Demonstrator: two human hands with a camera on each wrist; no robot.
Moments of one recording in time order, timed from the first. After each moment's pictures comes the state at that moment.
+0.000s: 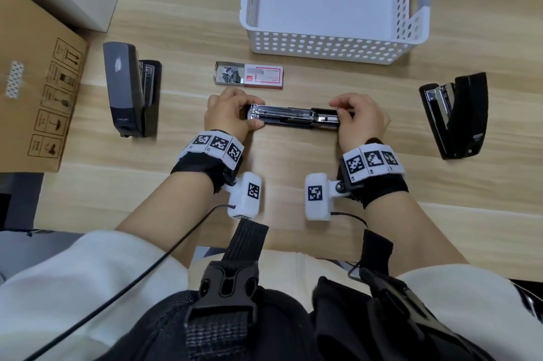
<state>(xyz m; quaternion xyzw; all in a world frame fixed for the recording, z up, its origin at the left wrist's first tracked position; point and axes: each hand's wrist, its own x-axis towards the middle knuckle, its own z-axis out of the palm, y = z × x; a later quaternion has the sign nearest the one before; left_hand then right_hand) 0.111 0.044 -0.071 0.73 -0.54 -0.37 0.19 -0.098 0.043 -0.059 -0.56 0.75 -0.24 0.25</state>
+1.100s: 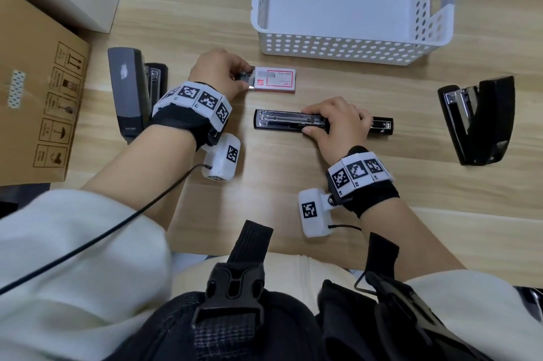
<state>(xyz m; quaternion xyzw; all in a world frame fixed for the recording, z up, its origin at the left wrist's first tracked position) 0.151 -0.028 -0.053 0.71 -0.63 -0.31 0.07 -0.064 0.042 -0.065 -0.68 0.67 -0.11 0.28</state>
